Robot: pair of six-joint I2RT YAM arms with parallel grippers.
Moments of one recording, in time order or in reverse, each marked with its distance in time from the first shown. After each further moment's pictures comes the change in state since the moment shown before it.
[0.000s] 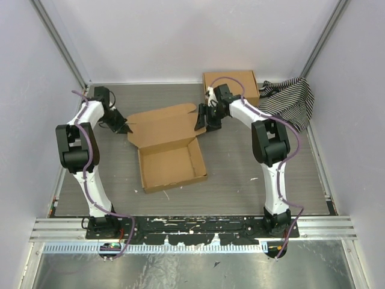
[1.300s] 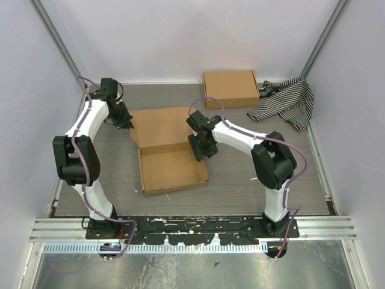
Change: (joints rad) left arm -0.126 -0.200 0.004 -0.042 -0.146 0.080; right arm 0.347 -0.321 -0.344 -0.209 0.543 0.012
